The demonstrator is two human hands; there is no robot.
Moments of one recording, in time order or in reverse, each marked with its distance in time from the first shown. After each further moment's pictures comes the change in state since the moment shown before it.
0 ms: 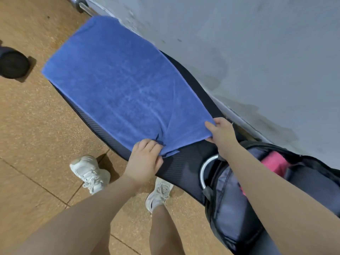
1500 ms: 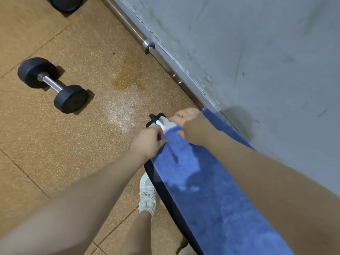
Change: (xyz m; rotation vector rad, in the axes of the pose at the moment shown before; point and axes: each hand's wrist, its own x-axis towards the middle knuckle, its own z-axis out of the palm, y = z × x) left_hand 0.188 -0.318 -0.221 -0.328 -0.144 -0.490; right_hand 0.104 -0.294 0.369 -1.450 -0.413 -1.121
